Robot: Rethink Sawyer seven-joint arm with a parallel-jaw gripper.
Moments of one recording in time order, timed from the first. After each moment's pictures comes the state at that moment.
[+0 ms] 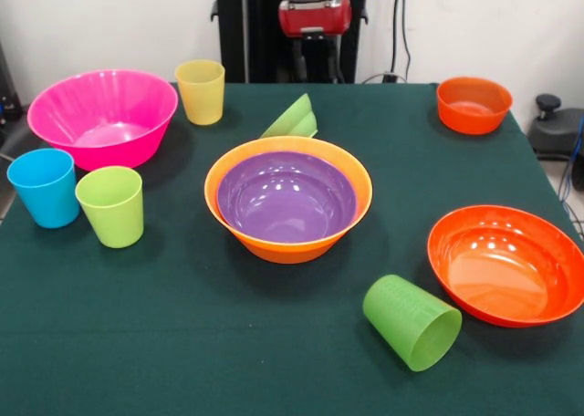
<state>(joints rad) -0.14 -0.50 -0.24 2.13 -0.98 -0.48 2.86</state>
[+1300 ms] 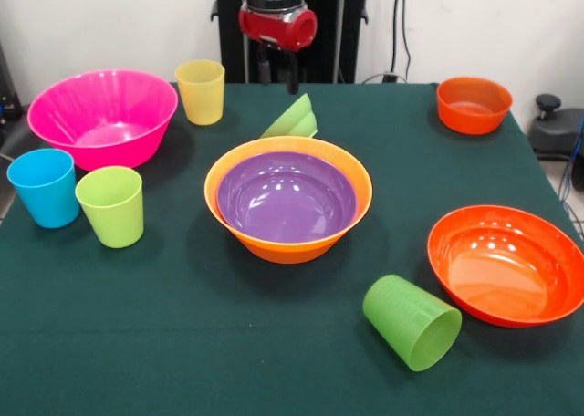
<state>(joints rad) -0.66 -0.77 0.33 2.16 -0.79 0.19 2.86</state>
